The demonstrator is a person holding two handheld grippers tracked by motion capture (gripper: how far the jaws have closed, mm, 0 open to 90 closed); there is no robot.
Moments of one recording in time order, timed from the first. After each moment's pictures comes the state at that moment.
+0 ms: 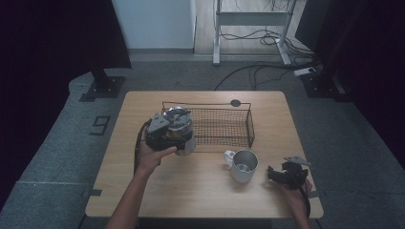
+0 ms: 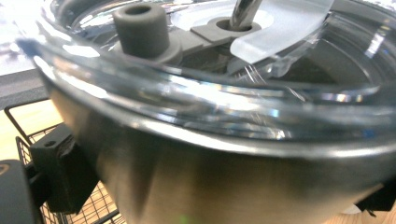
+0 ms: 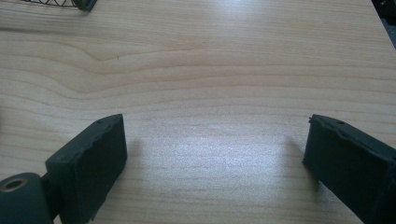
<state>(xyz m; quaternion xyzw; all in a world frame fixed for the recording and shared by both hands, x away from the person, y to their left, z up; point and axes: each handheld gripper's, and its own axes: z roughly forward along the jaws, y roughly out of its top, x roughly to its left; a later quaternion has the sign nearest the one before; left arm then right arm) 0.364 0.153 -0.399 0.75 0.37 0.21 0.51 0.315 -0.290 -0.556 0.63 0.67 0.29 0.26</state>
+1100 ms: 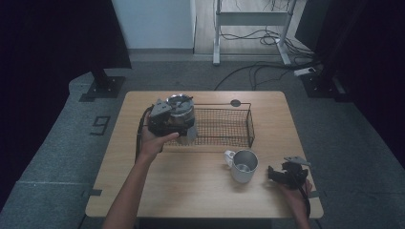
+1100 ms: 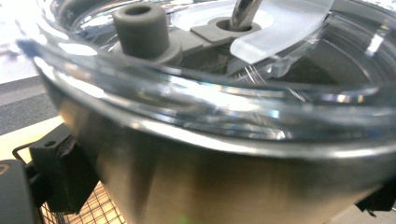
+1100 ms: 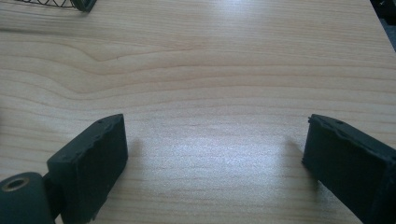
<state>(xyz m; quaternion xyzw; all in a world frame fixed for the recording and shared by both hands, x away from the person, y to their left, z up) 0.396 0.147 -0.375 0.75 0.36 0.21 0.51 0.315 -0.290 -0.556 0.63 0.67 0.29 0.27</state>
